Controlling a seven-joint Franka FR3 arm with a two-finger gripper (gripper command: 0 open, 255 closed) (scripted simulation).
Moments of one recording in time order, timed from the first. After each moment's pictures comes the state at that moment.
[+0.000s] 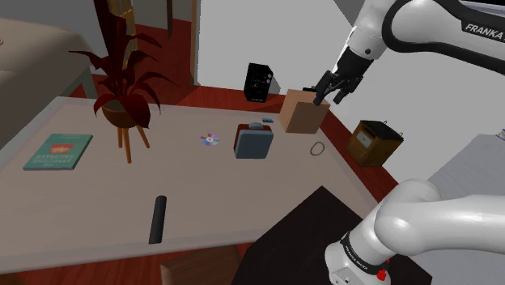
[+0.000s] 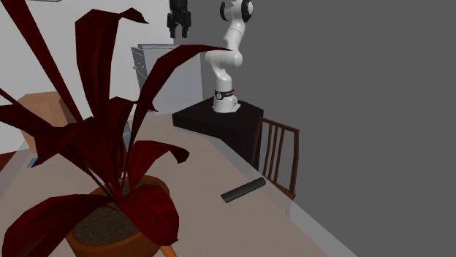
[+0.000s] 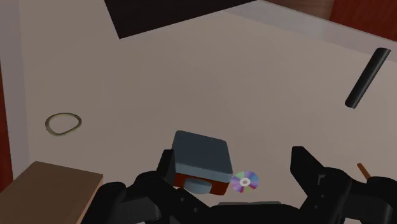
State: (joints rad) arm -0.02 -0.80 -0.05 -2.35 -0.05 1.71 0.16
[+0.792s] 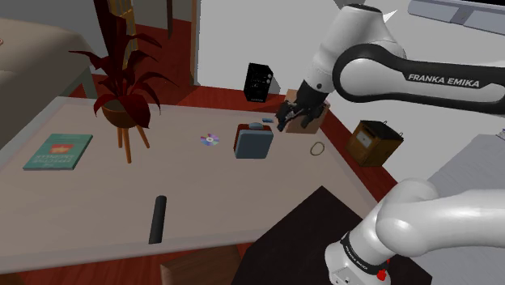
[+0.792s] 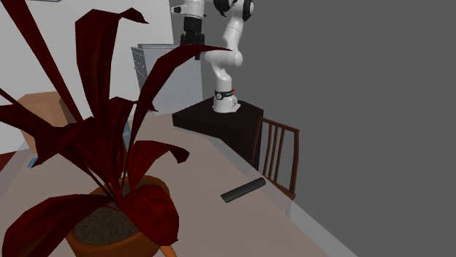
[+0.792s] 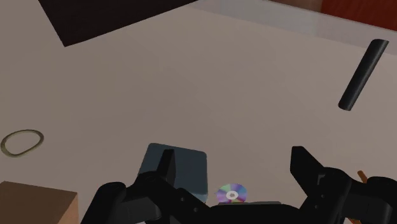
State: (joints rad) arm 0.02 -0.72 0.13 -2.53 0.03 1.97 0.39
